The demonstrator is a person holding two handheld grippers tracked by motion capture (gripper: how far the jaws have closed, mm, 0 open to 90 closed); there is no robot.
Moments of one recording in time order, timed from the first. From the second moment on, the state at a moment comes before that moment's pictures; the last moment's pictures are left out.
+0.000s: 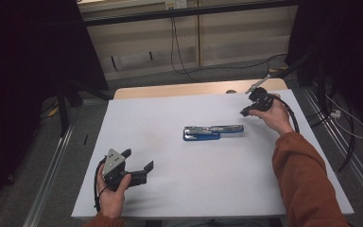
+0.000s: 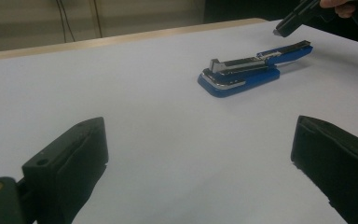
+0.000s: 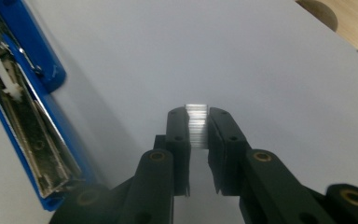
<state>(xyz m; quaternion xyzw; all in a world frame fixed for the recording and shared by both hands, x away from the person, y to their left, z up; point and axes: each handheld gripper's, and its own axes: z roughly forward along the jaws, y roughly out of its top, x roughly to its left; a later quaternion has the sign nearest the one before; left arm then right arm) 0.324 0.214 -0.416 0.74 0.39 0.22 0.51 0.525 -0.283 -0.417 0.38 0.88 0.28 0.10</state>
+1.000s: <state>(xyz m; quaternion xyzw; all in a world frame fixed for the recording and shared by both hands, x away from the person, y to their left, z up) 0.324 0.213 -0.416 0.74 0.38 0.22 0.51 0.505 -0.233 -0.390 0.28 0.89 0.34 0.11</state>
